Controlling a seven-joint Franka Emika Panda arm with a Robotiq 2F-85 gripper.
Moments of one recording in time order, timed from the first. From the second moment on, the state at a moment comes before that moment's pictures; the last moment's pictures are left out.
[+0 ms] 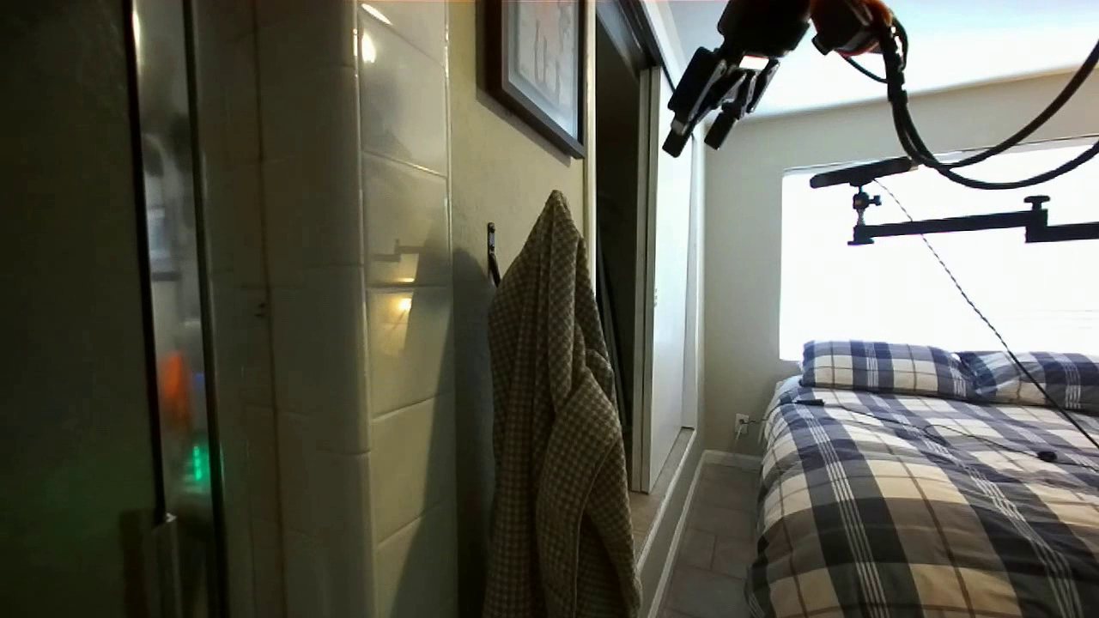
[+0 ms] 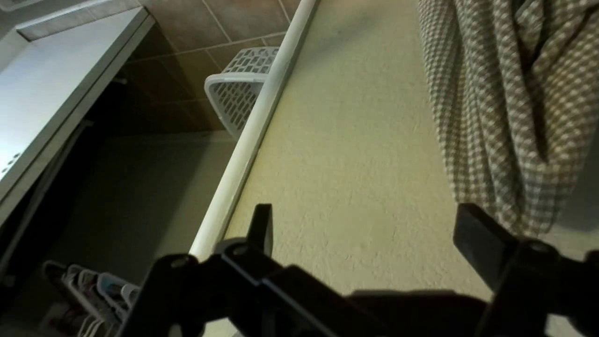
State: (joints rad) arm -0.19 -0.48 0.16 -2.01 -0.45 2.19 0.36
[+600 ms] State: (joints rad) arm -0.20 -0.47 0.17 -1.99 -0.47 2.19 0.38
